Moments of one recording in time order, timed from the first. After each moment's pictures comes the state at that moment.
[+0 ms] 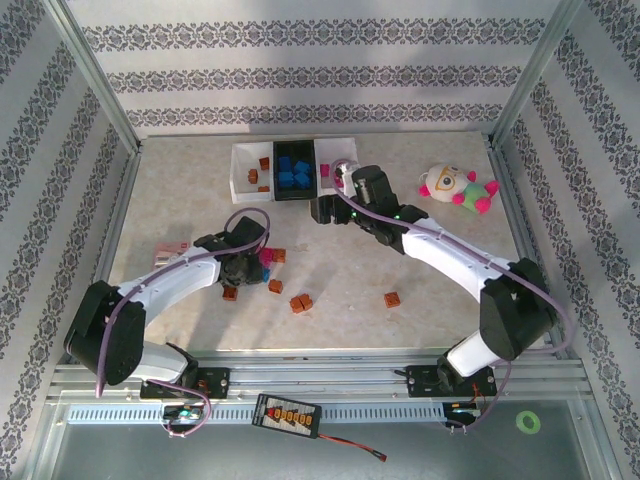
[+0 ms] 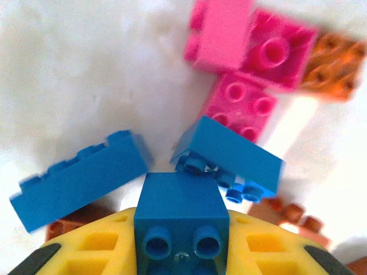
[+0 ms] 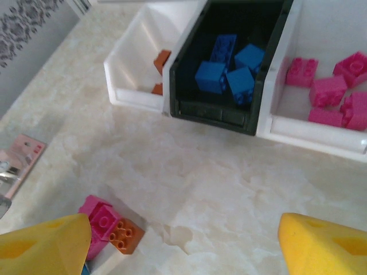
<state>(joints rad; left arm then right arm) -0.50 1.40 0.86 -0.71 -0.12 -0.67 0.57 1.52 1.12 -0.16 -0.12 0.34</state>
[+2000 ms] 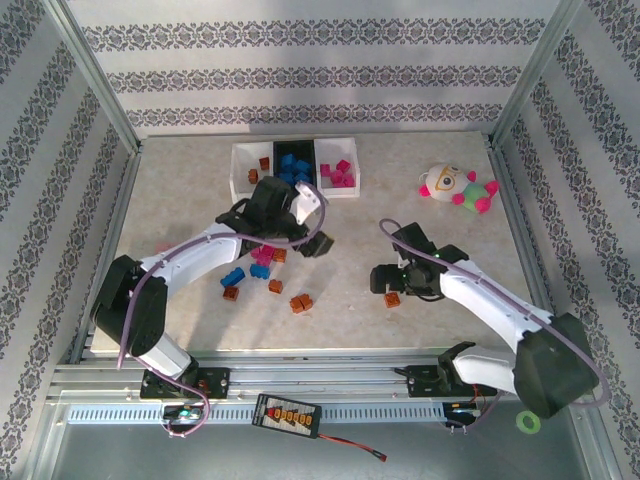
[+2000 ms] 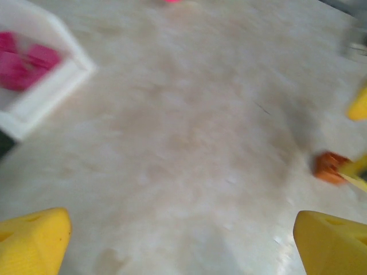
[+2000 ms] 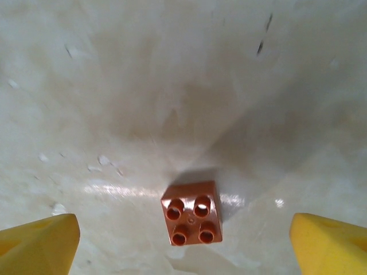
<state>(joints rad) -0.55 1.58 1.08 -0.20 0.42 0.17 0.46 1.22 0.72 -0.78 -0.05 0.48</state>
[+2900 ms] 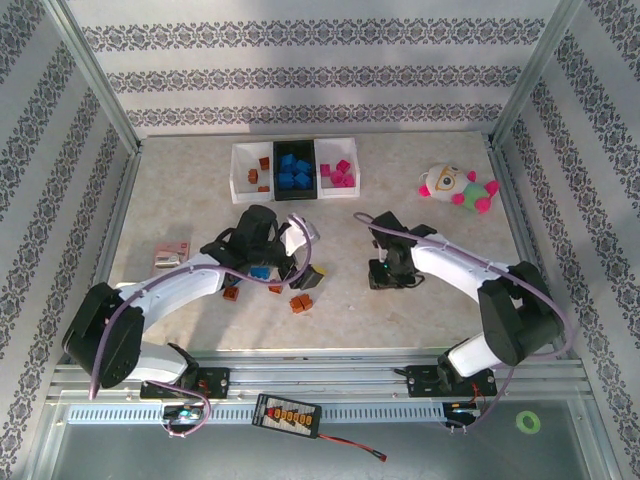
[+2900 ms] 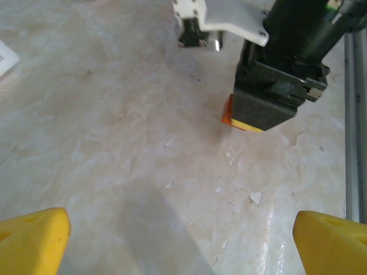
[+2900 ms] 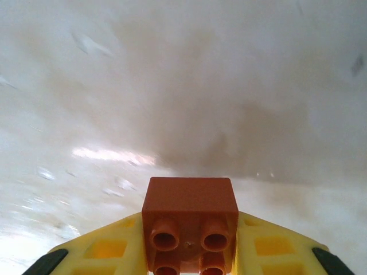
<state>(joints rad) -0.59 1.37 0.80 -0.08 0.50 0.23 0.50 1.52 0.92 -0.79 -0.10 0.43</state>
